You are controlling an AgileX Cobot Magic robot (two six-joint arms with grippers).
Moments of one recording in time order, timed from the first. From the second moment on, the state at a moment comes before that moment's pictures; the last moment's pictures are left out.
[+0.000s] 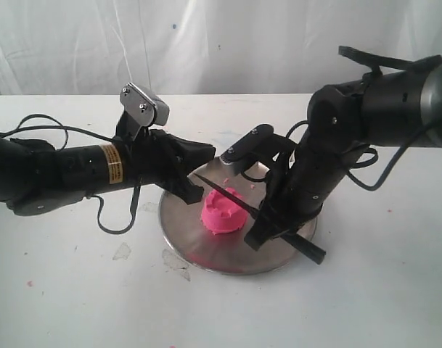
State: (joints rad) left arm -0.36 1.83 -0.88 0.79 -0.76 -0.51; right arm 0.54 1.75 -1.10 0.12 0.70 -0.41
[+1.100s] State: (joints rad) left arm -0.36 2.01 -0.99 0.79 -0.82 -0.47; right arm 0.51 1.88 -1.22 0.18 0.78 -0.41
